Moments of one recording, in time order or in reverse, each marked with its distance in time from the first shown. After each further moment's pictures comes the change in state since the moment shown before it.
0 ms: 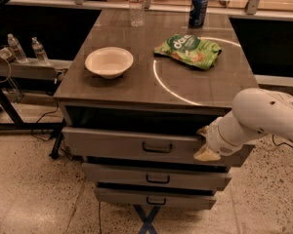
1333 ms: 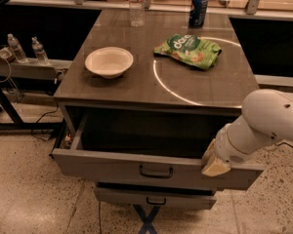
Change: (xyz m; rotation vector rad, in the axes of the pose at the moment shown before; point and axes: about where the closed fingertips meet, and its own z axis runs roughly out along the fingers) arm 0.010 0.039 -0.026 -0.072 0.034 0.051
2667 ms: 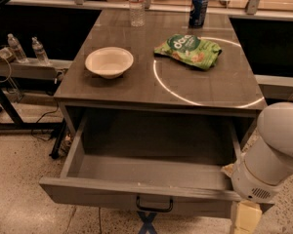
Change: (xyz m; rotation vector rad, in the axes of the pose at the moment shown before) arm 0.035 0.113 -0.031 -0.245 0.106 0.084
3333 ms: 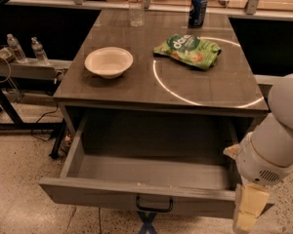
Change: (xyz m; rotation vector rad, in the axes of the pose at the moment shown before) arm -0.022 -0.001 -0.057 0.070 0.001 -0.038
